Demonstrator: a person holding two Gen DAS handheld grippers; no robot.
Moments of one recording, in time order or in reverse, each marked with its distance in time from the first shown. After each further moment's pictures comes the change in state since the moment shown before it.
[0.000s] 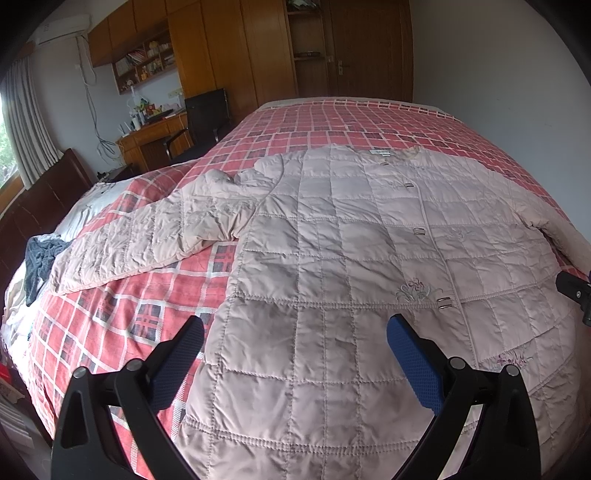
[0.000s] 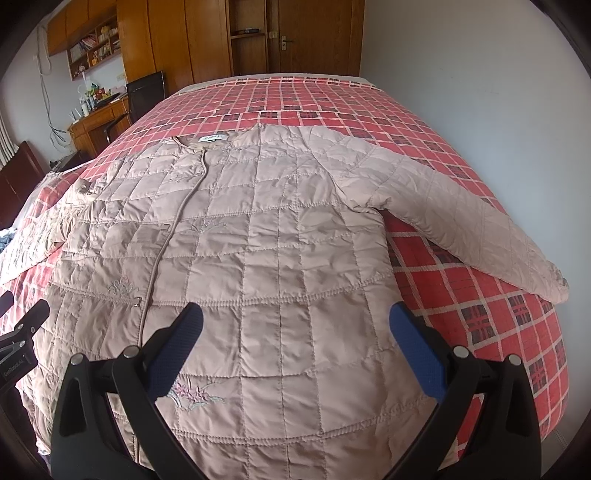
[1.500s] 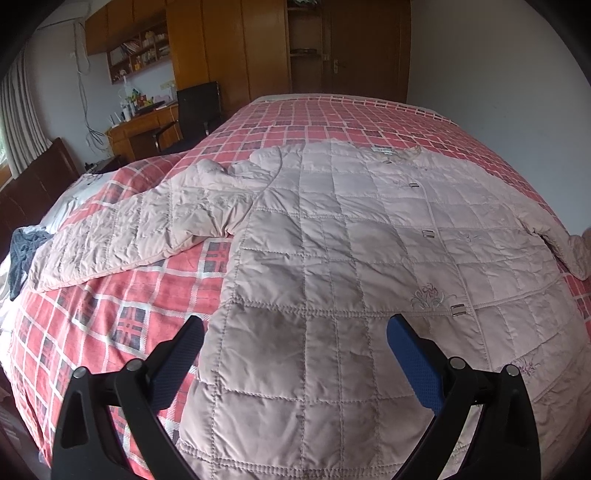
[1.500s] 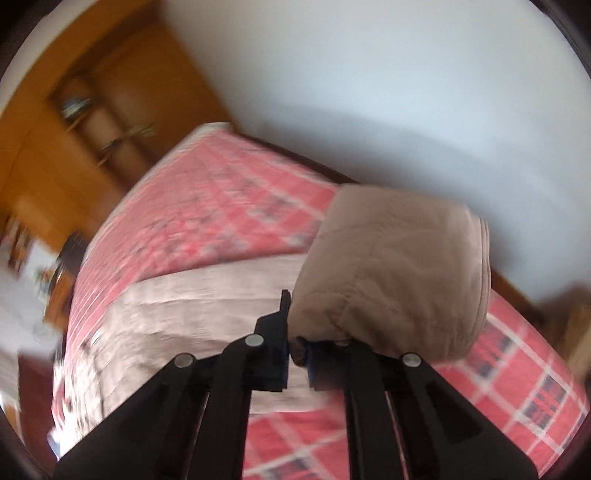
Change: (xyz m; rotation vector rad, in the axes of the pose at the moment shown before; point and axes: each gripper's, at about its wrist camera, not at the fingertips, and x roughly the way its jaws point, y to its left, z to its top) left arm 0.026 0.016 0.001 -0.026 0.006 -0.067; right arm 0.036 -0.297 0.064 0.617 -0.120 0.023
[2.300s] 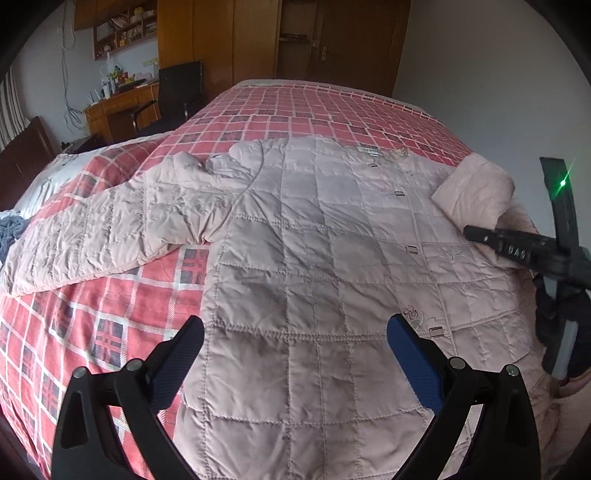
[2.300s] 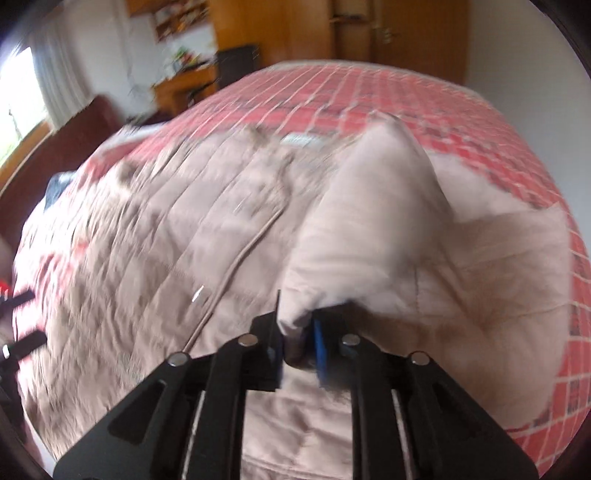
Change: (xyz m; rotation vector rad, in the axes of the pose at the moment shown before) left arm 0.013 0.010 0.032 -0.040 0.080 -0.128; right arm 0.044 0.283 -0.183 -0.850 0.295 0.302
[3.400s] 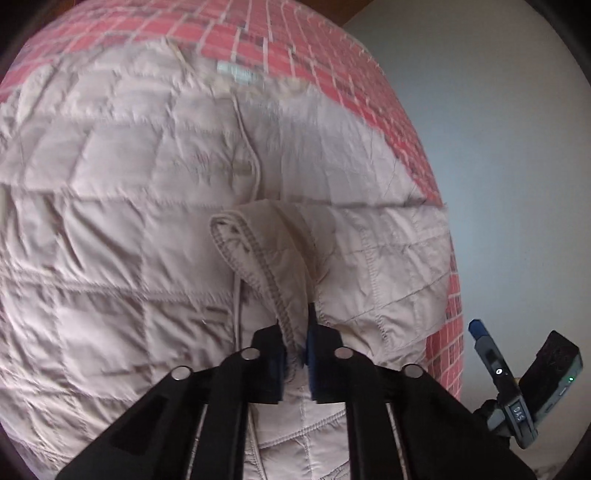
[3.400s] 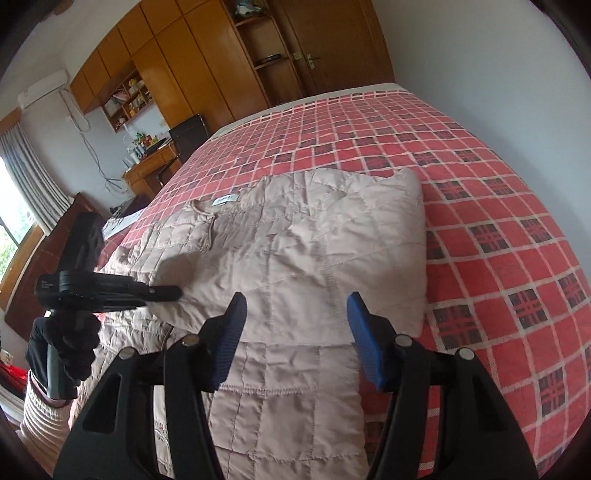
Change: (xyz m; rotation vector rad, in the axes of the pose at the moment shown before) left arm 0.134 -0.105 0.094 -0.146 0.364 -0.504; right arm -0.114 -0.113 -0.059 0.346 -0.201 -0.004
